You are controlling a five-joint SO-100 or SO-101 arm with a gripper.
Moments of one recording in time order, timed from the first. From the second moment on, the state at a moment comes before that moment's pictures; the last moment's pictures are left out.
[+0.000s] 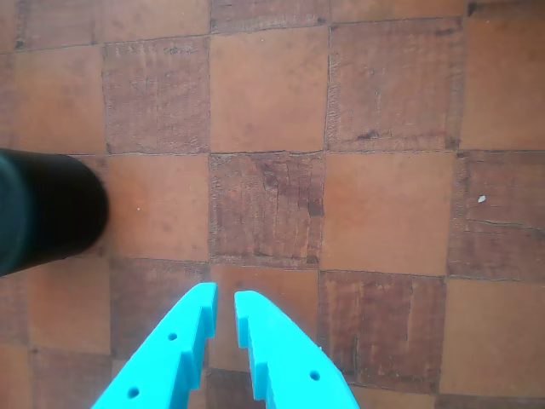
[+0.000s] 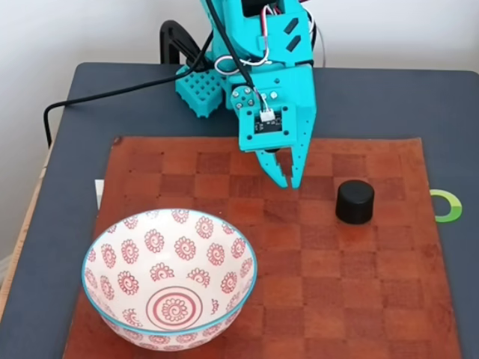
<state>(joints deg) -19.8 175.1 182.9 57.3 111.3</state>
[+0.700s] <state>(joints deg) -19.8 175.1 179.5 57.2 111.3</state>
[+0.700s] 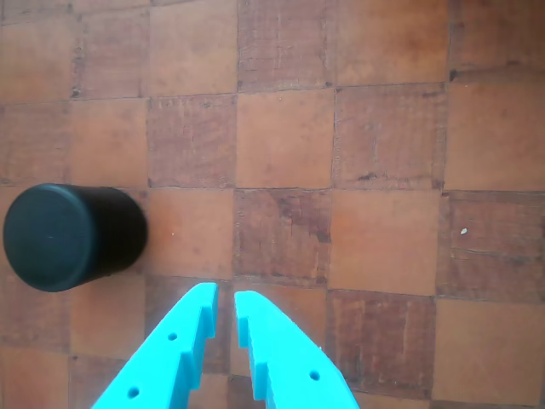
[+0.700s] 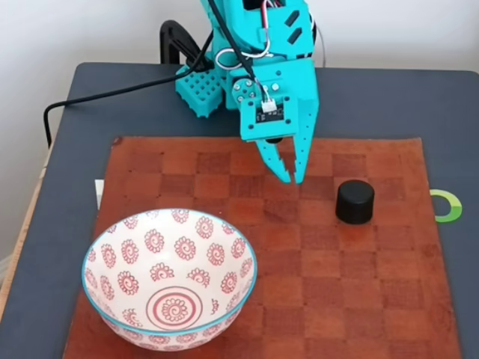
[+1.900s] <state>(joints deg) -23.8 173.1 148.9 79.2 111.2</state>
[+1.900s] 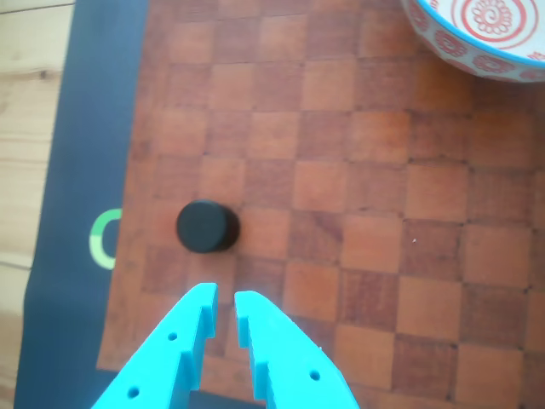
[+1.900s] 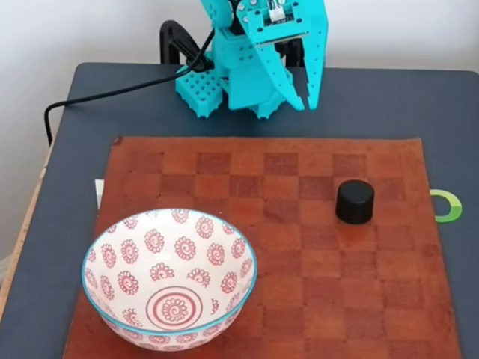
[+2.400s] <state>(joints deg) -28.3 136.5 129.6 80.2 109.2</state>
